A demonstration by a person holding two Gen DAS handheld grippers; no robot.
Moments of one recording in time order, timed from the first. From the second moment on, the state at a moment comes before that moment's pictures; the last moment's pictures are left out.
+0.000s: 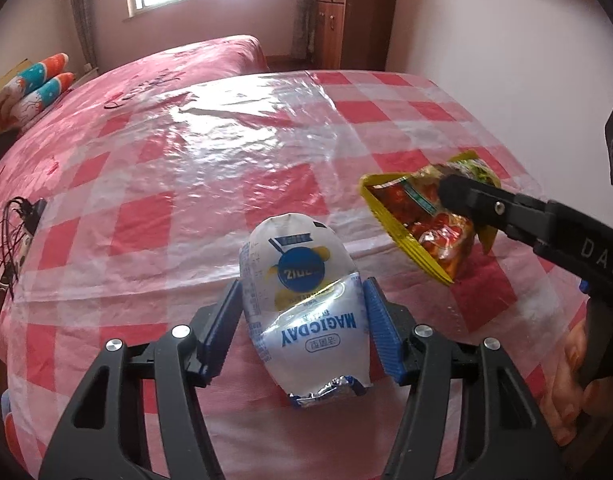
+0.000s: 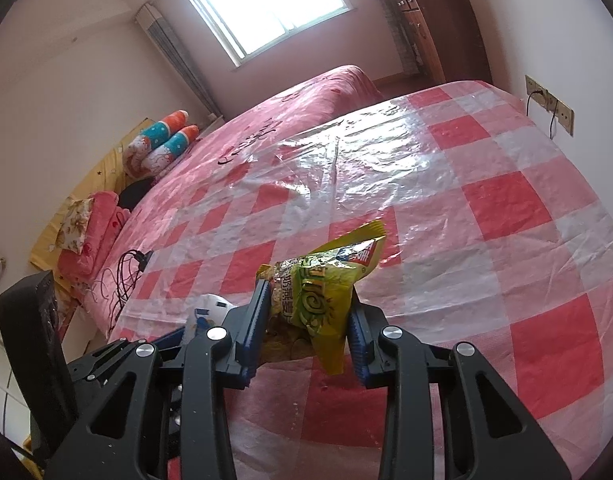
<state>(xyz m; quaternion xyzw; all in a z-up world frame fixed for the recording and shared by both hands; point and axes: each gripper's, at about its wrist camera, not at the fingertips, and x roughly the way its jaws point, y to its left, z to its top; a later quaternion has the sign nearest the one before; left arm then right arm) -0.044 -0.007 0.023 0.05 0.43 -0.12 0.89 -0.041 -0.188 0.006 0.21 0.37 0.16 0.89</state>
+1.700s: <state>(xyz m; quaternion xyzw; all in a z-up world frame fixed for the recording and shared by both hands) -0.123 0.211 0.028 -0.03 0.42 0.05 0.91 -0.080 -0.044 0.028 0.13 0.42 0.28 0.85</state>
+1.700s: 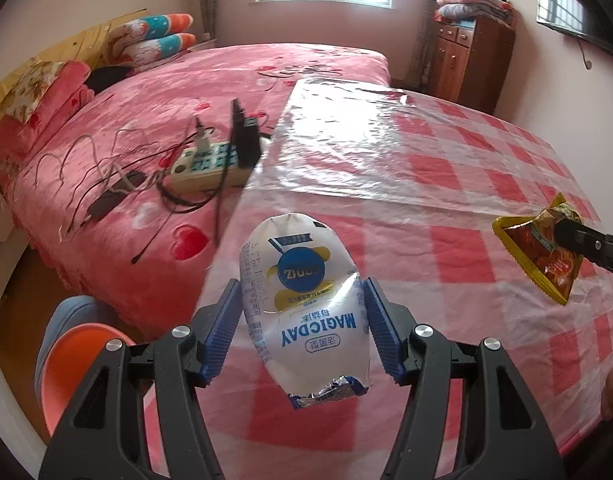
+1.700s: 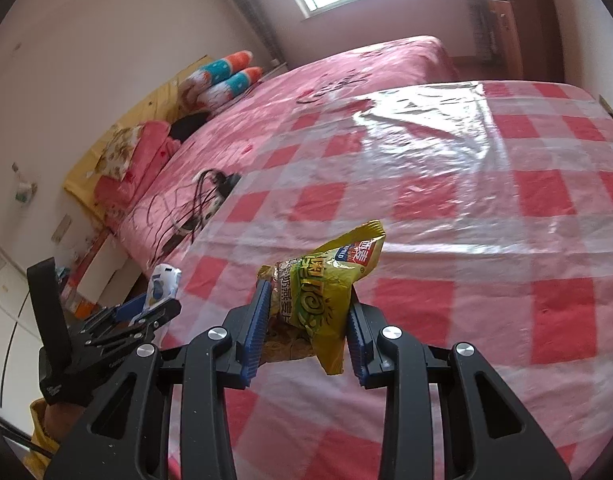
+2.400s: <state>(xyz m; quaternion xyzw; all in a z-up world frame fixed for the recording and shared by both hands) -0.189 0.321 0.006 -0.09 0.43 0.14 0.89 -0.122 0.100 0.043 0.02 0.45 0.39 0.80</state>
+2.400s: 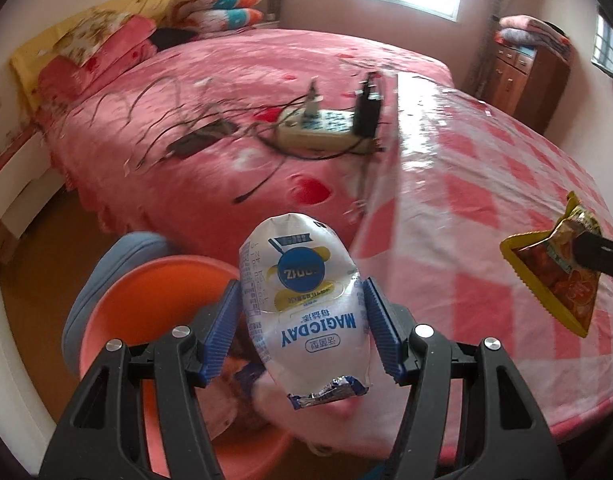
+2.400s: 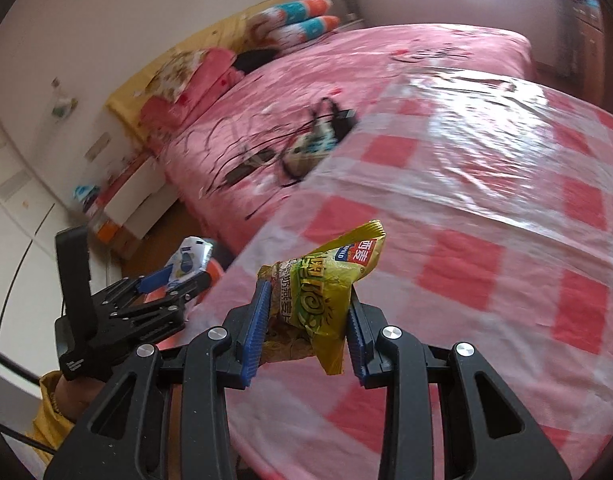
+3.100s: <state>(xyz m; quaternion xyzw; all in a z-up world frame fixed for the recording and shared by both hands) -0.255 0.433 -0.040 -0.22 0.42 0.22 0.85 -0.176 0.256 0.039 -0.08 0.44 0.50 0.74</state>
